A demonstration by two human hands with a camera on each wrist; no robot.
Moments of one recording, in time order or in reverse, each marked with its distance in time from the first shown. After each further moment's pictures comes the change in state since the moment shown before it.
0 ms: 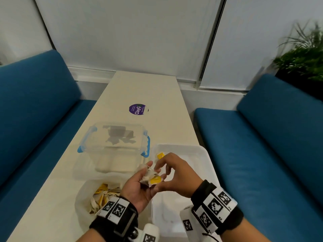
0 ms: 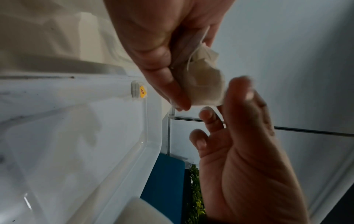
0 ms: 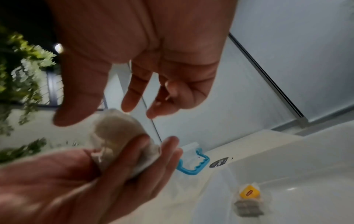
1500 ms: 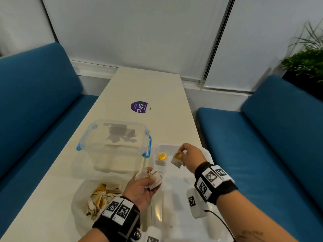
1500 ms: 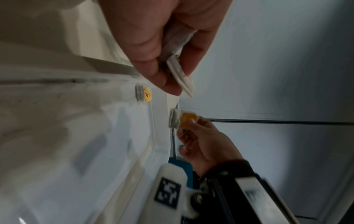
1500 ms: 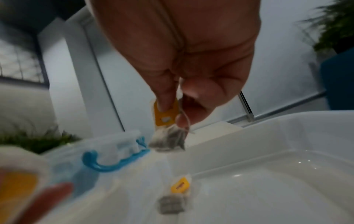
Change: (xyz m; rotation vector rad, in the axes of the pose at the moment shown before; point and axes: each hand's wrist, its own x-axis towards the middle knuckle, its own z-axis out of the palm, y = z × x) left_hand 0.024 -0.008 -0.011 0.086 0.143 0.130; right_hand 0.061 0.070 -0.022 0.025 0.196 0.519
